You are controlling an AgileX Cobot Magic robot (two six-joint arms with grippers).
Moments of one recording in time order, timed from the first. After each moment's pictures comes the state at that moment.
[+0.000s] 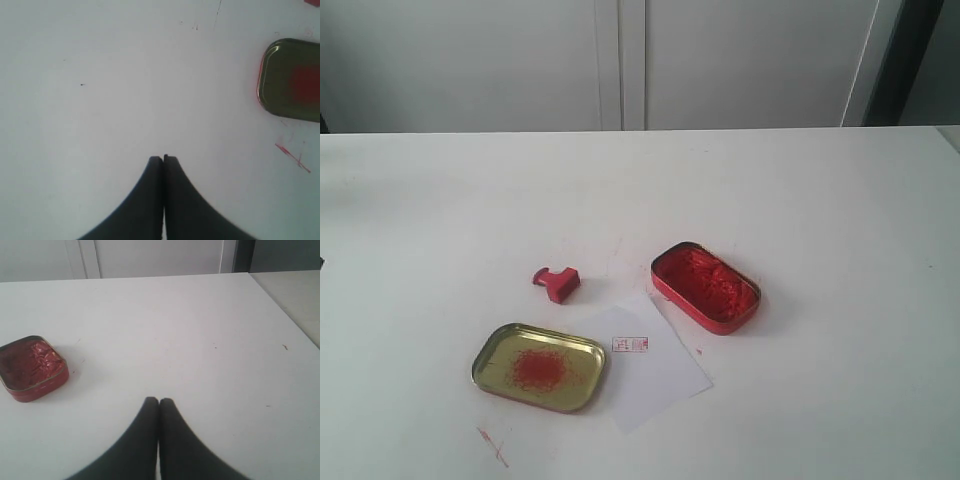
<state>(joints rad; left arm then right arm) -0.10 1.14 -0.85 -0.10 0.97 0.08 0.00 0.00 -0.01 0.02 0.36 0.06</state>
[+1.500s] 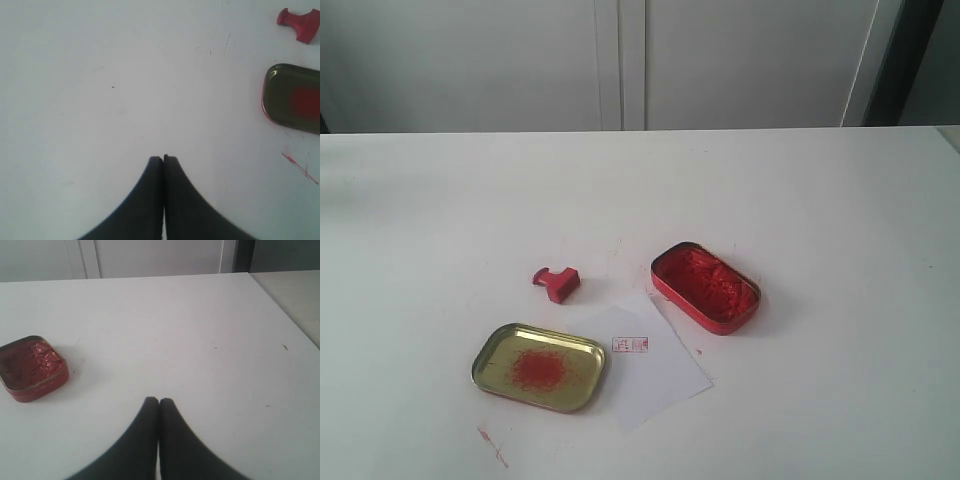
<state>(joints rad) -0.01 0.65 -0.54 -0.11 0.83 0.08 0.00 0.00 -0.01 0.02 0.36 0.06</state>
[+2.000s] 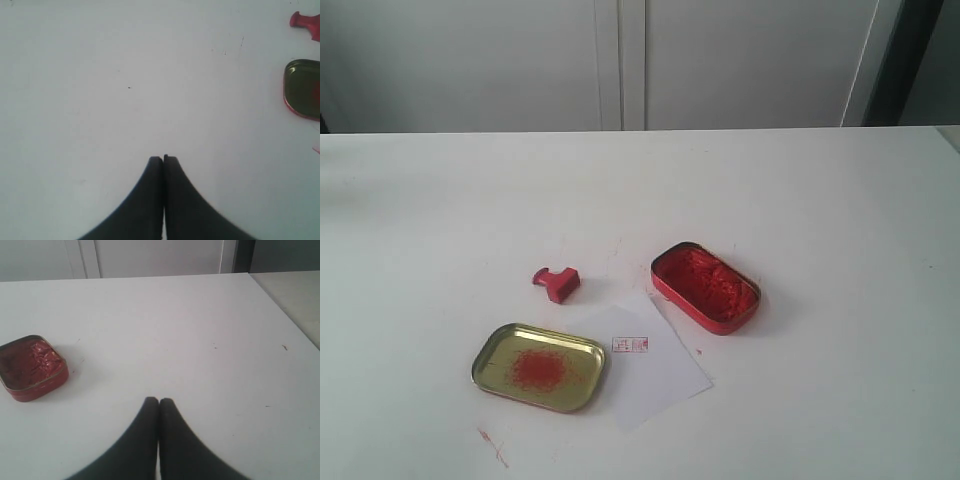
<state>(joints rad) -0.01 0.31 -0.27 -0.05 0.71 0.08 0.00 0.00 -0.01 0.02 0.36 0.06</state>
